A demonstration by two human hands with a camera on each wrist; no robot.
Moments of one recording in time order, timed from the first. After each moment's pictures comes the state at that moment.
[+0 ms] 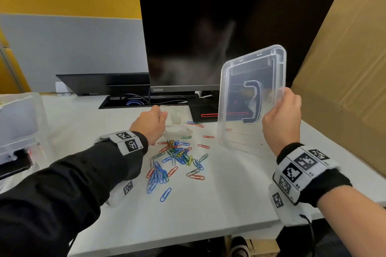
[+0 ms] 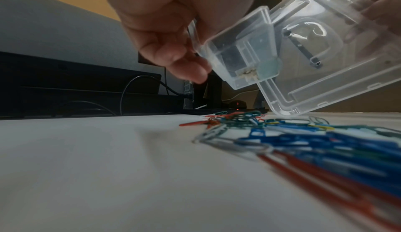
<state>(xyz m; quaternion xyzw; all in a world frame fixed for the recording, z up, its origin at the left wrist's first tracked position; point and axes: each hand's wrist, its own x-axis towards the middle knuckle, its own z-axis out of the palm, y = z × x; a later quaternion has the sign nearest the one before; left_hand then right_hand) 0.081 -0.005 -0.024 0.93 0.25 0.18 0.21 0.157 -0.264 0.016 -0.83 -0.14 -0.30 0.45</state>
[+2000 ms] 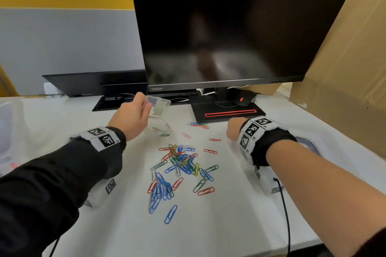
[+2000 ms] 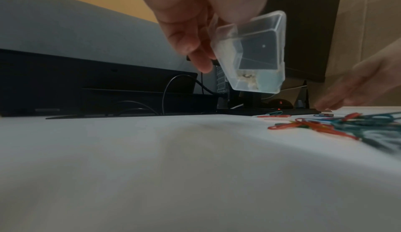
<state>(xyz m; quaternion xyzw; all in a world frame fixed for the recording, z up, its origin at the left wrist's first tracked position) 0.086 0.049 -0.017 0.94 0.16 0.25 0.19 0.204 -0.181 -0.013 -0.96 -0.26 0.08 0.03</state>
